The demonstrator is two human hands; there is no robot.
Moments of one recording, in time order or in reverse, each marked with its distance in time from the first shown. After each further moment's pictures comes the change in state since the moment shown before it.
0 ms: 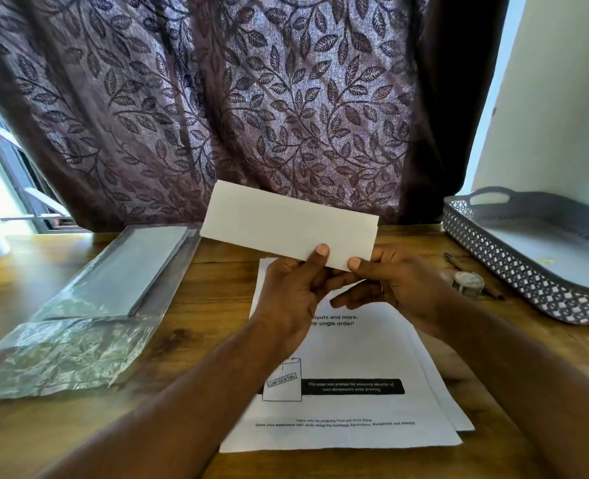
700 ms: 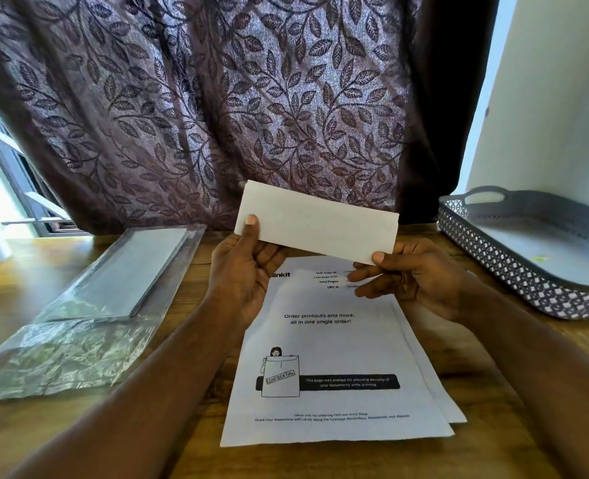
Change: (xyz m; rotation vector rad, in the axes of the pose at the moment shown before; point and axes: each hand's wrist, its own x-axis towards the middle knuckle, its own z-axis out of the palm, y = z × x) left_hand 0.019 0.036 -0.038 -0.201 0.248 0.064; right_hand -0.002 0.003 -0.038 0.076 0.025 0.103
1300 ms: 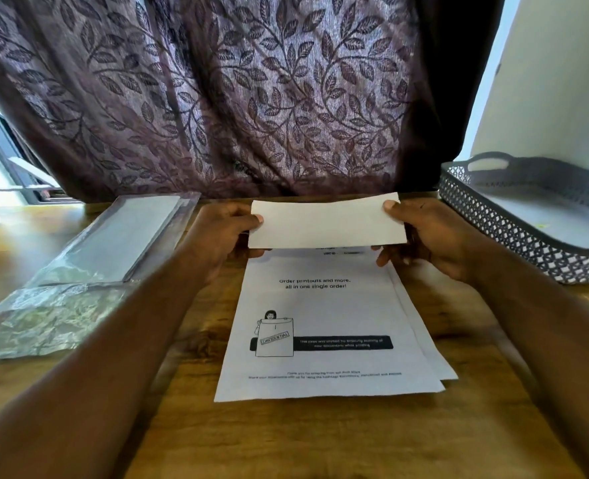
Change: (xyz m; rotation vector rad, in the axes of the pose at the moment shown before) left_hand 0.013 0.016 -0.028 0.811 -0.053 -0.059; right_hand -0.002 -0.002 -0.010 -0.193 0.182 0.043
